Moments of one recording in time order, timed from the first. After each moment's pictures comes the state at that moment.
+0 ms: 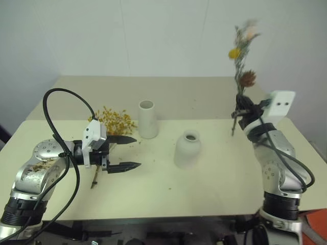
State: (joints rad) left arm -0.38 0.84 0.09 -0.18 -0.58 0.42 -1.23; right arm -0.57 -0.24 -0.35 -0.30 0.44 0.47 0.18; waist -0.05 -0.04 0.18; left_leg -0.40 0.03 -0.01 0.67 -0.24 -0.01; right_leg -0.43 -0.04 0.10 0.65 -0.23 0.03
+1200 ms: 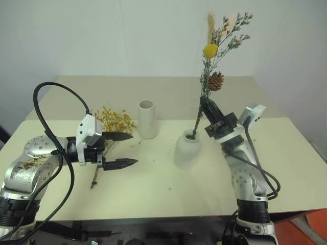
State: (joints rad) left arm -0.39 0.89 0.14 -0.22 -0.61 0.48 -1.21; right arm -0.48 -0.10 -0.15 -0.15 0.60 0.14 0.52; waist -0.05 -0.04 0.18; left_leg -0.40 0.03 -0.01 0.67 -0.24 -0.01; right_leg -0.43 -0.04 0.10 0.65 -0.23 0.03
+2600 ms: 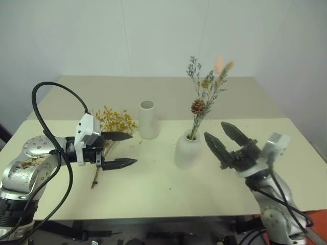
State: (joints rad) left arm -0.35 0.89 0.20 -0.23 -0.67 0.51 -1.20; right arm -0.05 -0.45 -0.21 -0.55 0.82 0.23 0.66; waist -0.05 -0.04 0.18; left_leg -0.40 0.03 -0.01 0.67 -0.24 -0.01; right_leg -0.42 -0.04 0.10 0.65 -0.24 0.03
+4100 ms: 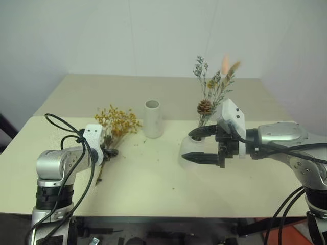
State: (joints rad) left arm -0.60 0.54 0.22 -0.13 -0.47 1.44 -0.12; right arm -0.70 -0.86 0.06 -0.51 0.81 1.00 0.80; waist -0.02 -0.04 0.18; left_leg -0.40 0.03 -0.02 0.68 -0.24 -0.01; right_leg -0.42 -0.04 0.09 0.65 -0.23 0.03
